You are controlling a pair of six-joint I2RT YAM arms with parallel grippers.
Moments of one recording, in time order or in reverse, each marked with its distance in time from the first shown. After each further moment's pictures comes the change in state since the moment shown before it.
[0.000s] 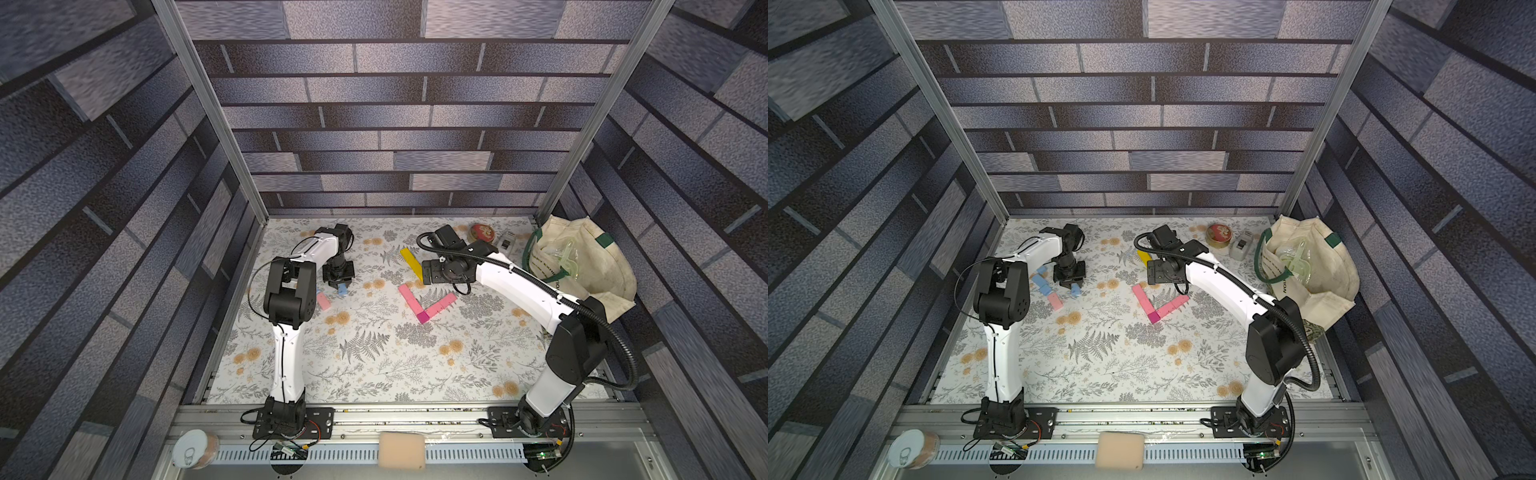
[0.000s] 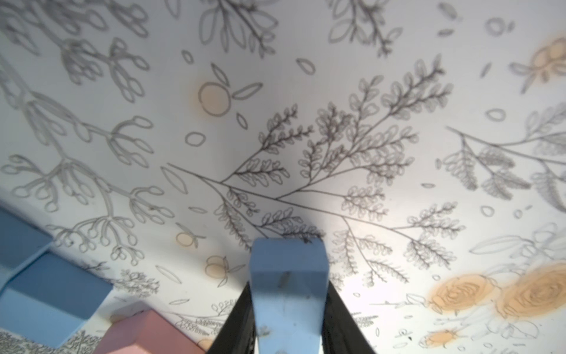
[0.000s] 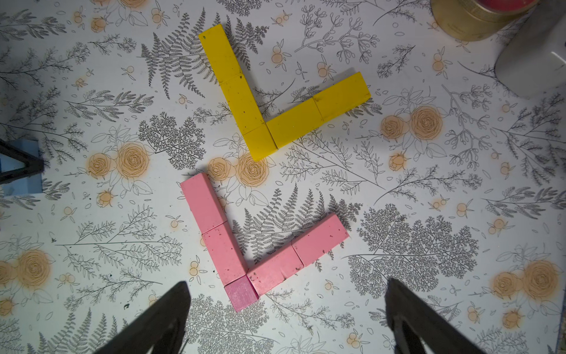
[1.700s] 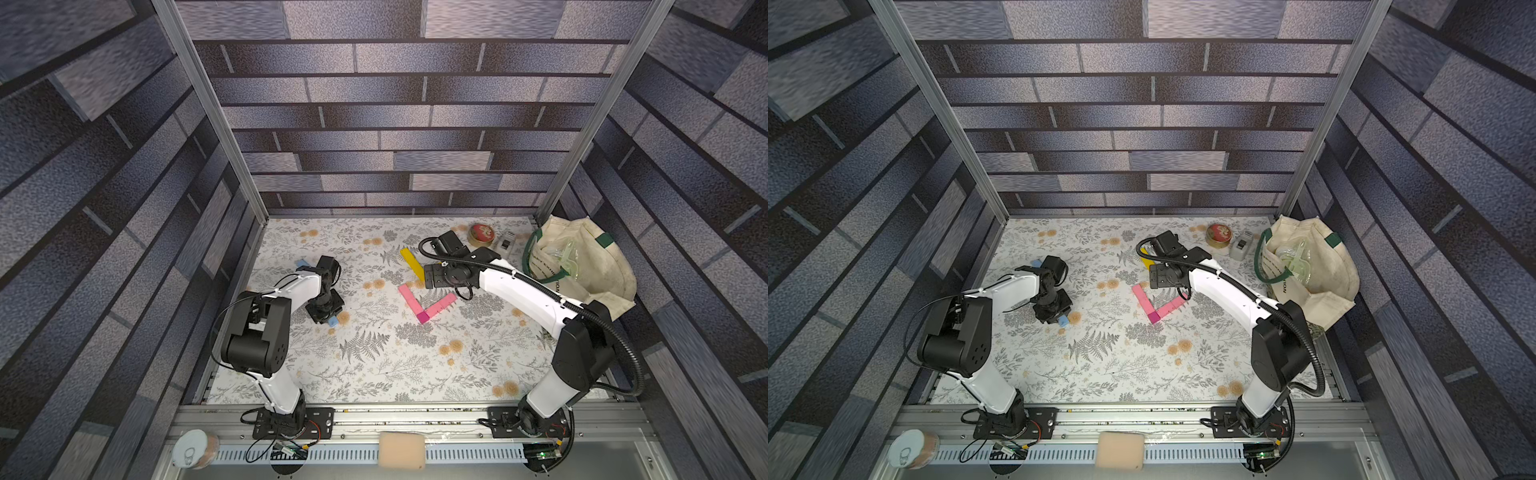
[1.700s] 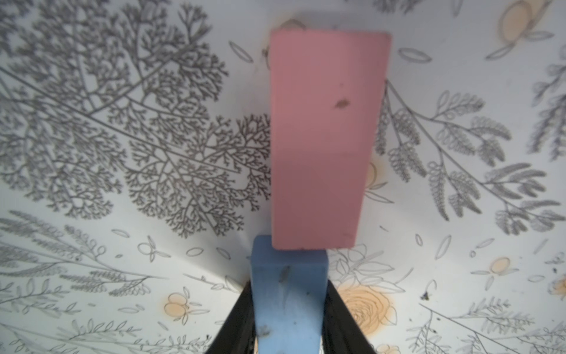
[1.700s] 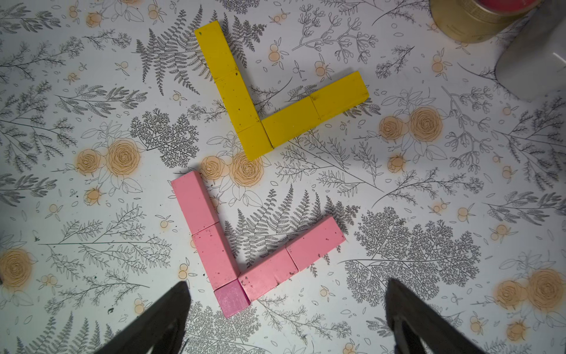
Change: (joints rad) left arm 0.003 -0.486 -0.705 0.286 -0.035 -0.442; right arm -0.004 -0.043 -0.098 0.089 0.008 -0.028
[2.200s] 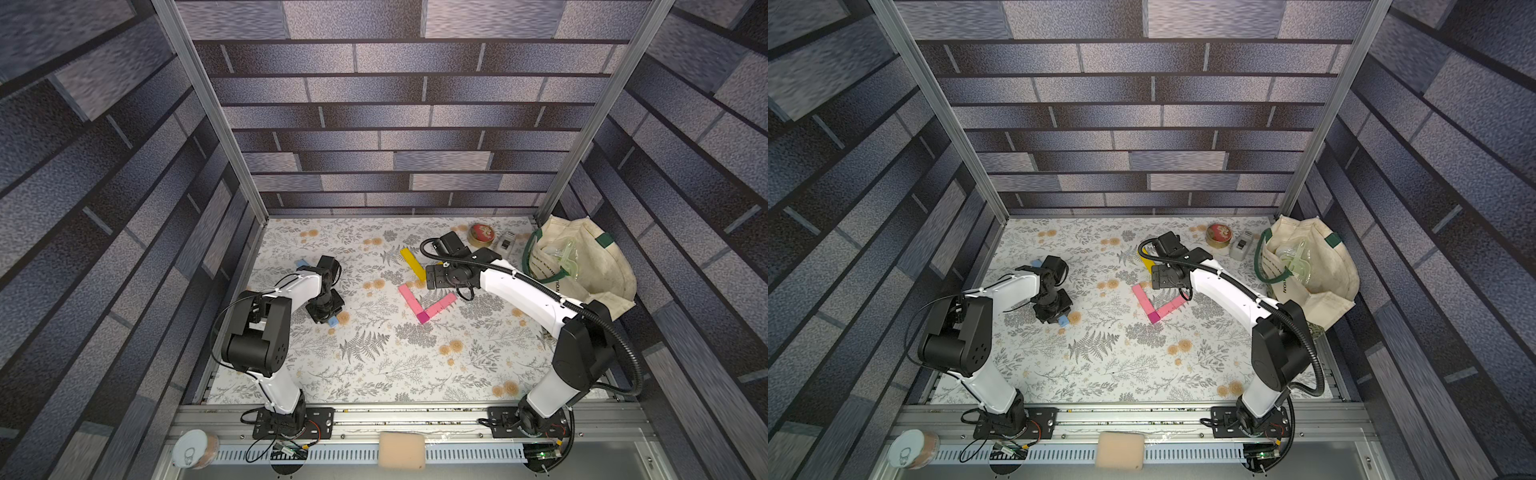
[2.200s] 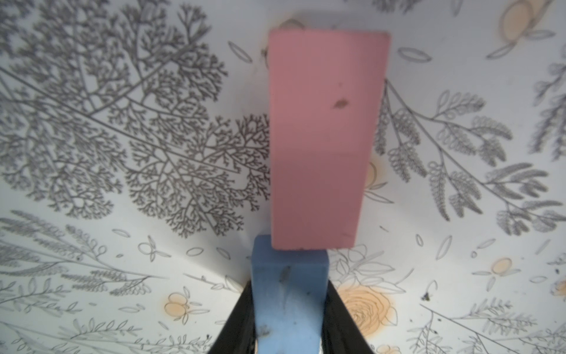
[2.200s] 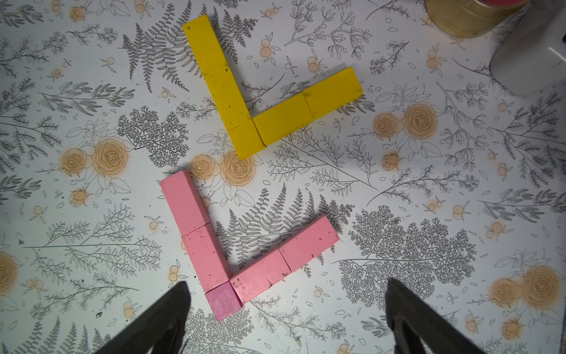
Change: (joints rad) left arm -0.002 0.004 0.003 -0.002 -0.004 0.001; right arm -0.011 -0.002 -0.018 0.007 0.003 -0.006
